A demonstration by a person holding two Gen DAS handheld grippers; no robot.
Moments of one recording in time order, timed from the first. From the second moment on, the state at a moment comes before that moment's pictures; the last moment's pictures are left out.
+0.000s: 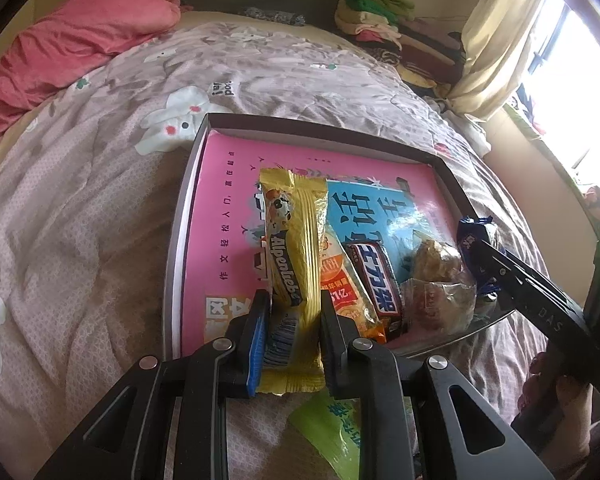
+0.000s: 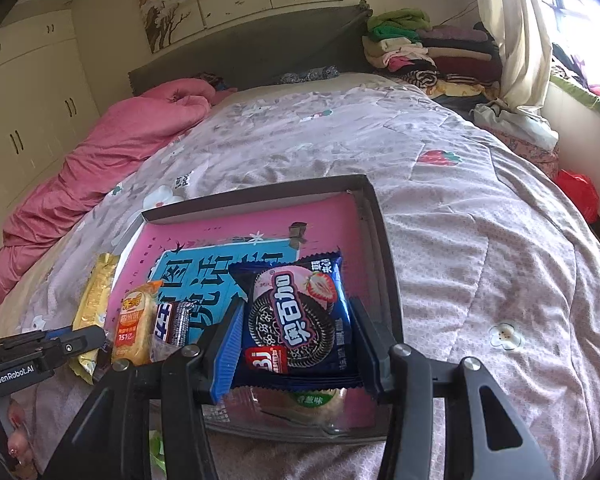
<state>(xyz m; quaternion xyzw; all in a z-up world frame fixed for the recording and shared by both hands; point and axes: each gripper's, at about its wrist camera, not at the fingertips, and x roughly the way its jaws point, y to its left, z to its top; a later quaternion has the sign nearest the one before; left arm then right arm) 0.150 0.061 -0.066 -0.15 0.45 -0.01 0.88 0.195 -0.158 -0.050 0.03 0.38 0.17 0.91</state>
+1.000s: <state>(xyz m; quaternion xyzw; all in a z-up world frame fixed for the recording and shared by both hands) 0.152 0.062 -0.067 -0.15 0.45 -0.01 0.88 0.211 -0.160 -0.052 0.06 0.41 0.15 0.90</state>
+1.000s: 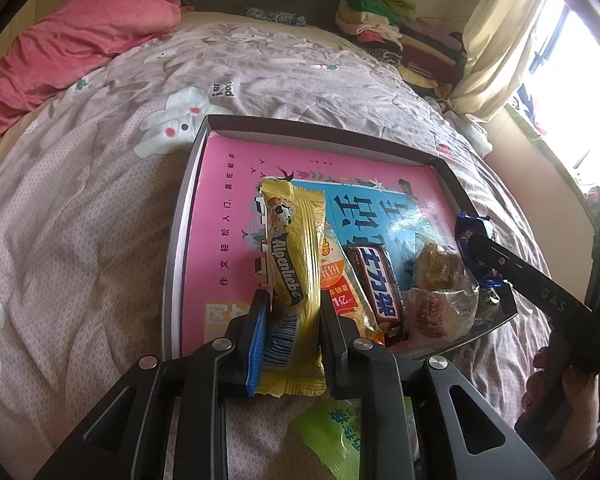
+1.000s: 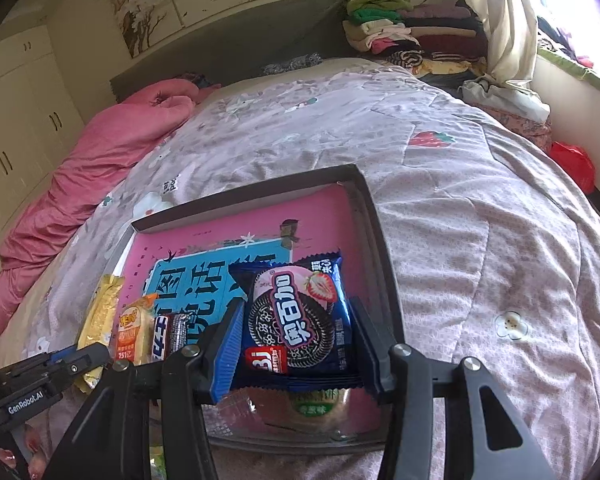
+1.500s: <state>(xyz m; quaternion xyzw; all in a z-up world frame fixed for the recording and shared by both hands) 0.154 0.063 -0.068 -0.15 0.45 -0.01 0.88 0.233 -0.162 -0.055 0.08 0.44 0.13 0.89</state>
